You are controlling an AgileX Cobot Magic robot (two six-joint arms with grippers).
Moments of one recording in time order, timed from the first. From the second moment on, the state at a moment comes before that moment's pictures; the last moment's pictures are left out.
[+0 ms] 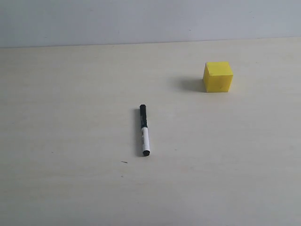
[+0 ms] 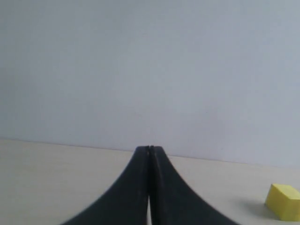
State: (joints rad) left arm -0.17 0.05 -0.01 0.23 -0.07 -0.44; right arm -0.07 0.01 0.00 0.21 0.23 -0.07
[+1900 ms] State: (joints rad) left arm -0.01 0.01 0.00 0.04 0.06 -0.16; right arm -0.07 0.01 0.00 0.21 0.24 -0.07
